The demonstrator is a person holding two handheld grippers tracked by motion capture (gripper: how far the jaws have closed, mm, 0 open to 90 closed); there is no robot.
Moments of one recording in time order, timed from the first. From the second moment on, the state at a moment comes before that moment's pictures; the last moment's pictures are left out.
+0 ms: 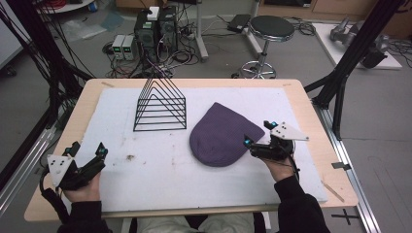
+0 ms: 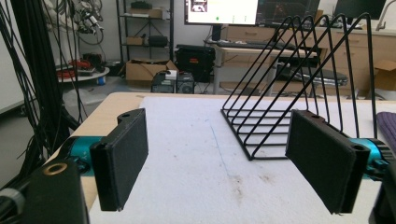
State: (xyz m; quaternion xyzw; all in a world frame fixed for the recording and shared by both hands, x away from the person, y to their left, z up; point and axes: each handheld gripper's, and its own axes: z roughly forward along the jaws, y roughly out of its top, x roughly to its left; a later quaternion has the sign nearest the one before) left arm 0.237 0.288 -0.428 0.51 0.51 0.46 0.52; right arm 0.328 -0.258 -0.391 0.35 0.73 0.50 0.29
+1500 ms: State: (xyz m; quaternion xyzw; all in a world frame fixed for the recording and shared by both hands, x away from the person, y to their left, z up) left arm 0.238 0.287 -0.428 0.51 0.51 0.45 0.52; right arm 0.346 -0.187 -0.387 0.18 0.90 0.38 0.14
